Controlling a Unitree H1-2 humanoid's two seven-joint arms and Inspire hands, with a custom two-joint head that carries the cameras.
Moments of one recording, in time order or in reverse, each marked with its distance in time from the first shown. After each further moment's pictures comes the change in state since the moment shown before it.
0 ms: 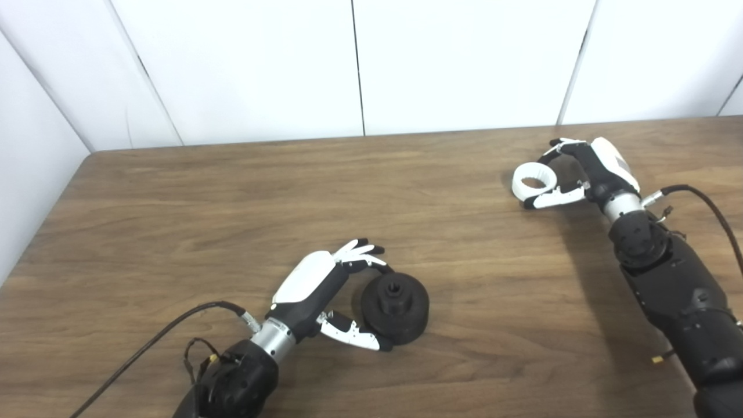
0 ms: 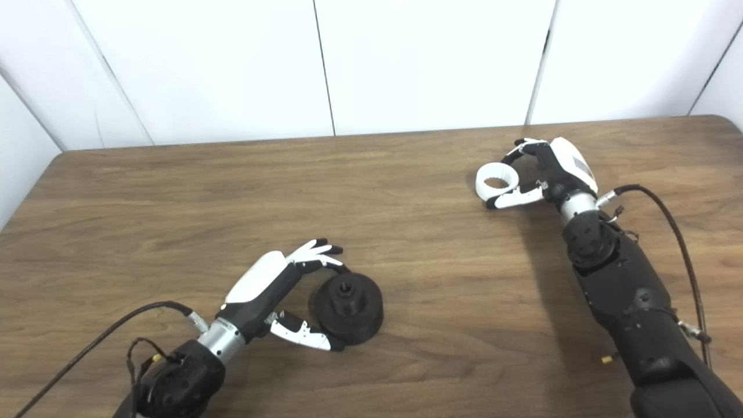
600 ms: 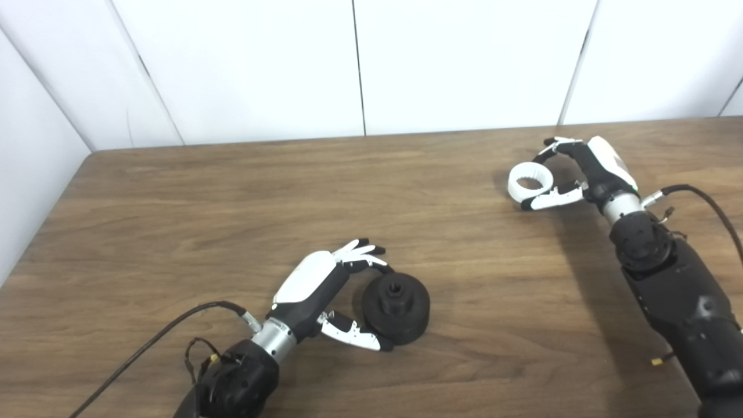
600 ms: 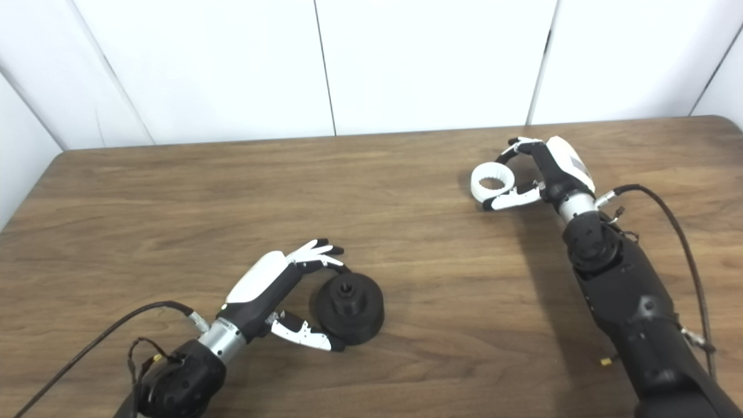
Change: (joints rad) left arm -0.001 -0.003 0.001 0.004 0.000 -0.007 0.000; right arm 0.079 -0.004 -0.019 -0.226 0.030 0.063 0.090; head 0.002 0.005
